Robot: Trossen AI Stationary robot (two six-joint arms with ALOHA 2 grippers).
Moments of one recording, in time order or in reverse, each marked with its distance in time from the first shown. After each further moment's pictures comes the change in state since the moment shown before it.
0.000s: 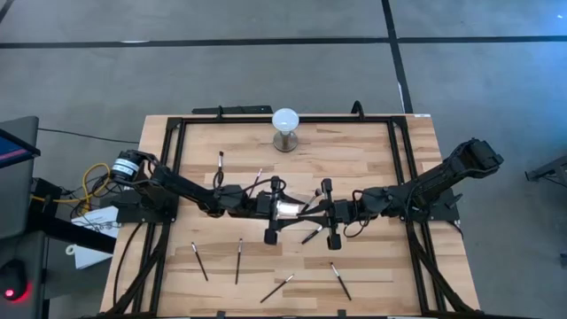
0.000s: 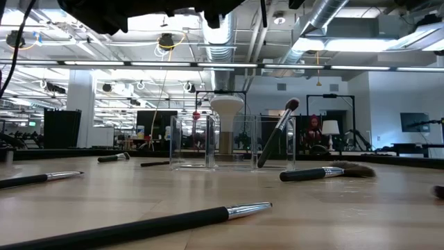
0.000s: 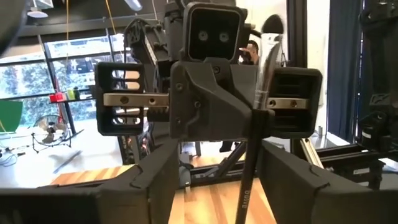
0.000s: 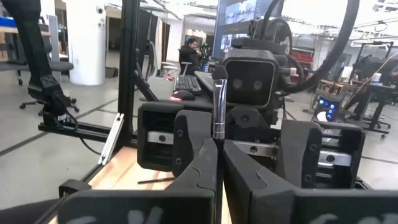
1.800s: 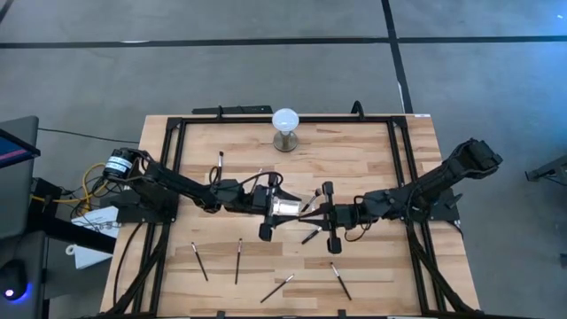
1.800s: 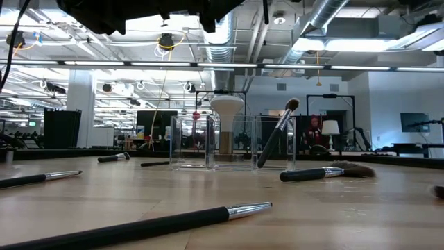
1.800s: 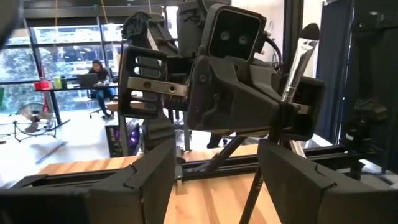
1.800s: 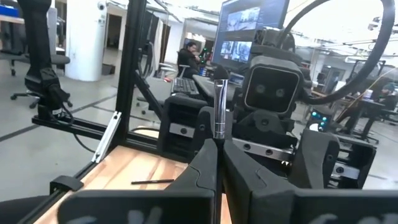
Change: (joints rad) left arm 0.032 -0.059 -0.042 -0.048 0.073 -0.066; right arm 0.011 0.014 0.000 0.042 0.029 -0.084
